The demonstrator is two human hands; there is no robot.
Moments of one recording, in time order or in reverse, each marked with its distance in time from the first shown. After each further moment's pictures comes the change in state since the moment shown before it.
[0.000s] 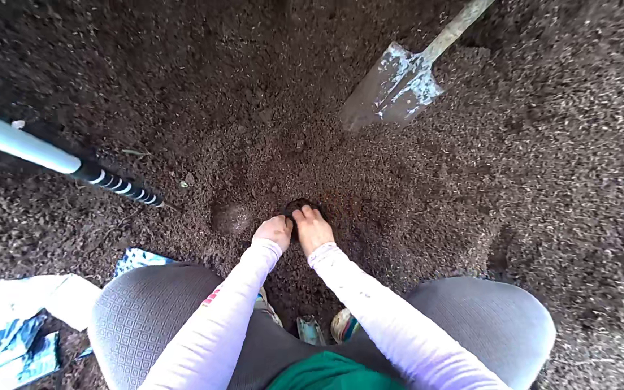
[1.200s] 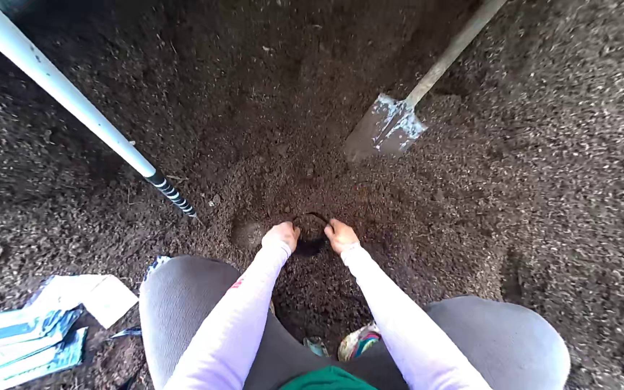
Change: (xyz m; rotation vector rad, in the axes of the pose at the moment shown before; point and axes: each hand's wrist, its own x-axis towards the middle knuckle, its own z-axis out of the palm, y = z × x) left_hand -0.003 0.002 -0.001 0.039 0.171 -0.056; right_hand 0.006 0.062 -0.031 0.270 -0.083 0.192
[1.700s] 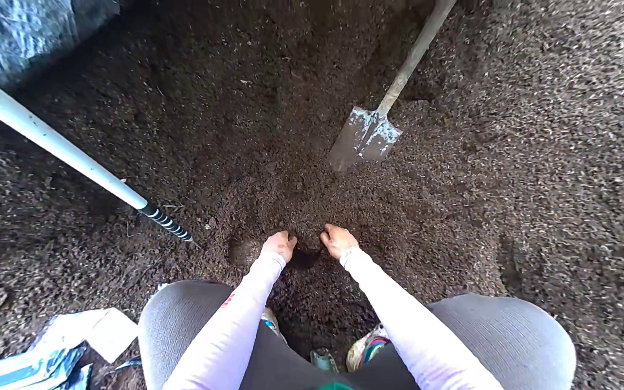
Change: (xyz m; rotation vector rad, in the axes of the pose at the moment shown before) left_hand -0.023 0.014 -0.017 0.006 -0.018 0.124; right_hand -0.026 -0.005 -0.025 -0.044 -0.002 -0.041
